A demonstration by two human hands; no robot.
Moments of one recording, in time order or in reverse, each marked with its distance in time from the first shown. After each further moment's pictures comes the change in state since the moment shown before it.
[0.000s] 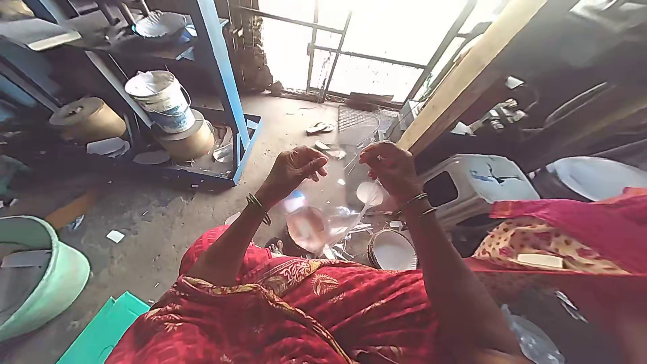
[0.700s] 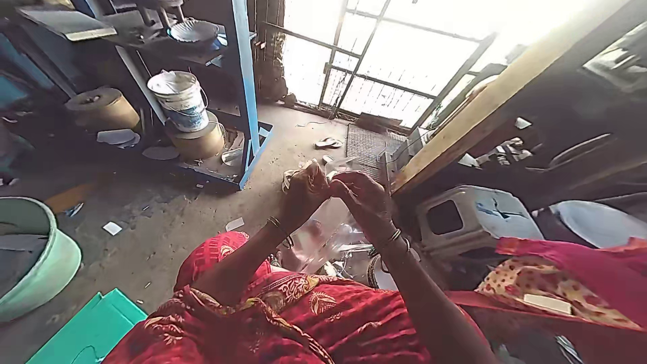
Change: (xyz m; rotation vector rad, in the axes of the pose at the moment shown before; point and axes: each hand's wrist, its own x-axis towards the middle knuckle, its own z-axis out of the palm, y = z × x) left_hand -0.019 -0.015 0.001 0.432 0.327 0.138; right_hand -0.003 -0.059 0.087 0.161 -0.069 0.077
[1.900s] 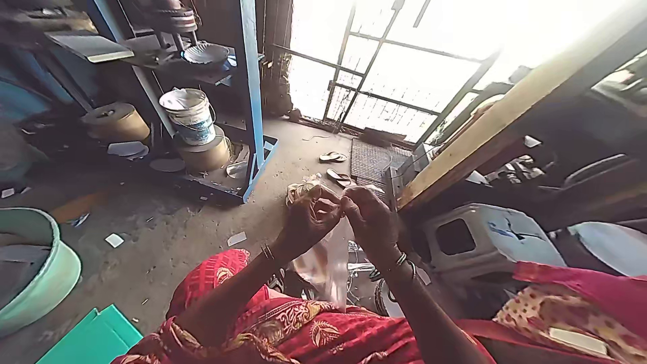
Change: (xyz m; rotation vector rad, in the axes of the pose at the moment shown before) left_hand -0.004 0.026 -0.014 -0.309 -0.125 -0.156; right_hand 0.008 -0.004 0.012 -0.188 0.123 -0.173
